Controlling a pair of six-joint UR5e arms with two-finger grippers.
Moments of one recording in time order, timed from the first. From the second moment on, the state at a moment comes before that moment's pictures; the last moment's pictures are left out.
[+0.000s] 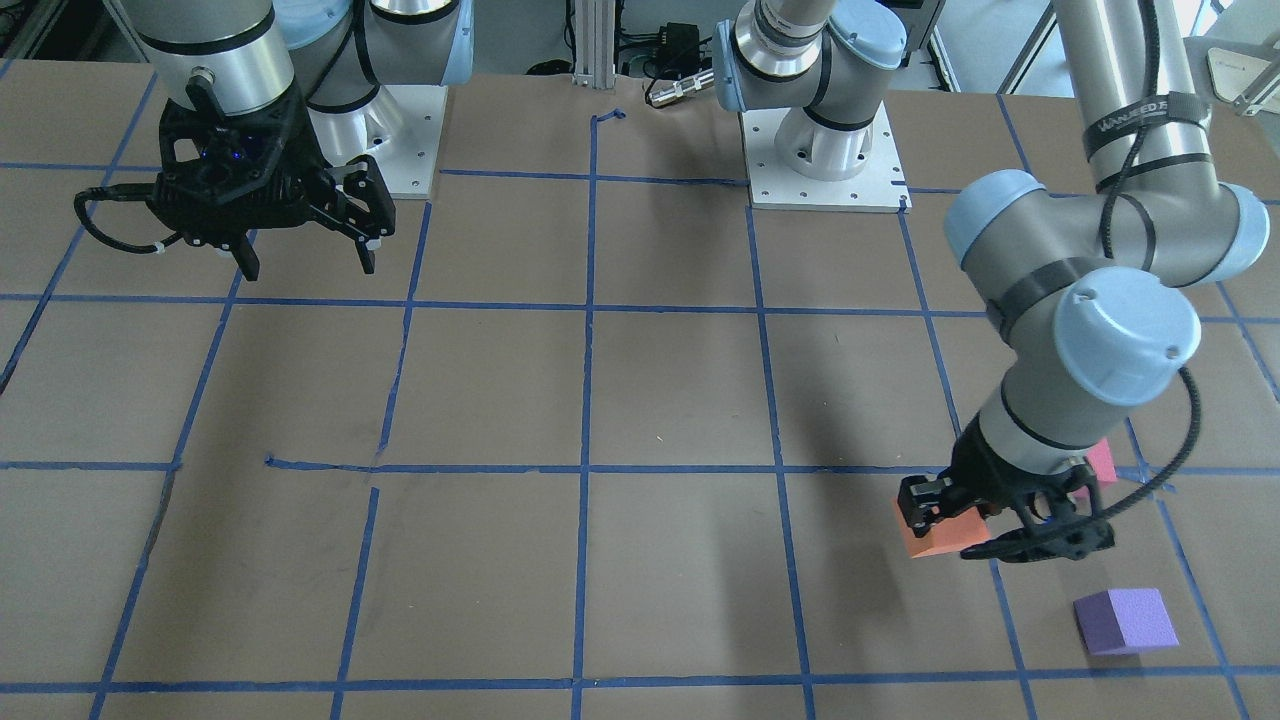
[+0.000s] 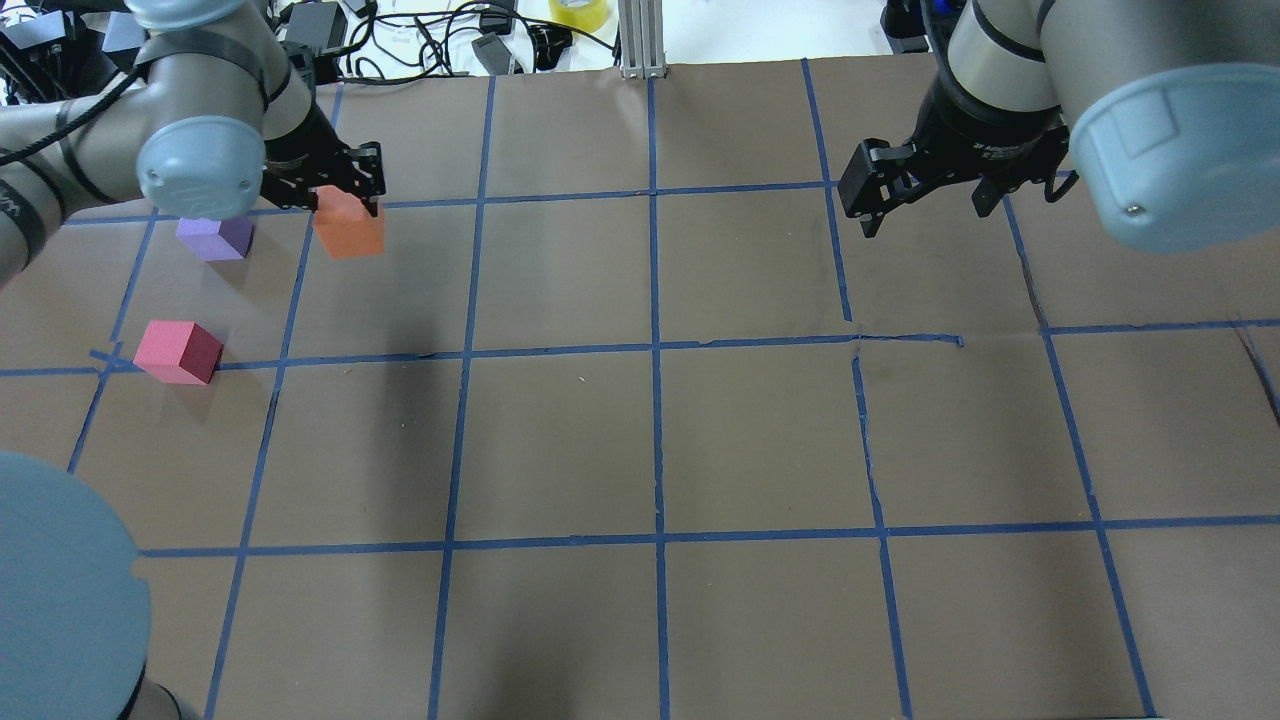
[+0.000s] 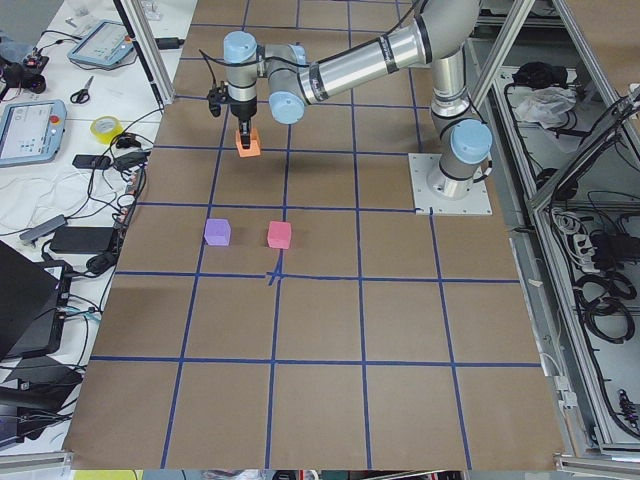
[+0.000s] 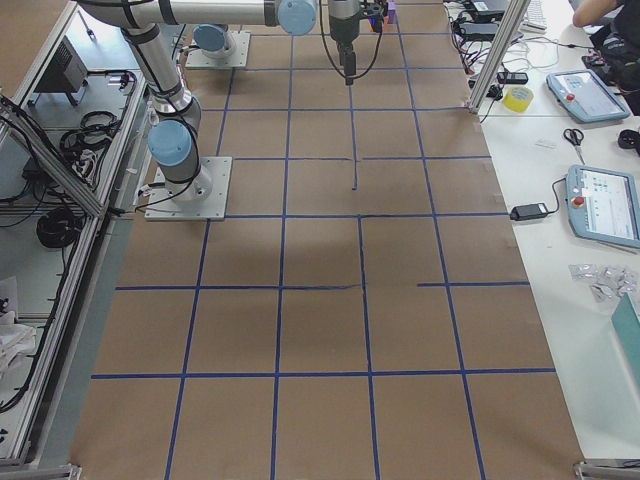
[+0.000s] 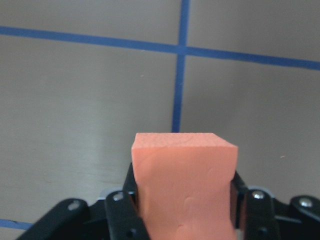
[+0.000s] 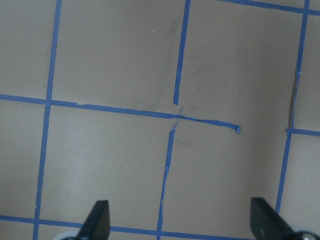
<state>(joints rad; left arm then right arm) -1.38 -1.96 -1.57 -1.08 1.60 0.05 1.62 -1.60 1.64 -1.72 -1.60 -0.08</state>
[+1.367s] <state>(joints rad) -0.99 -2.07 -1.56 -0.98 1.43 0.53 1.62 -1.60 1.64 -1.72 -1.60 -0.08</state>
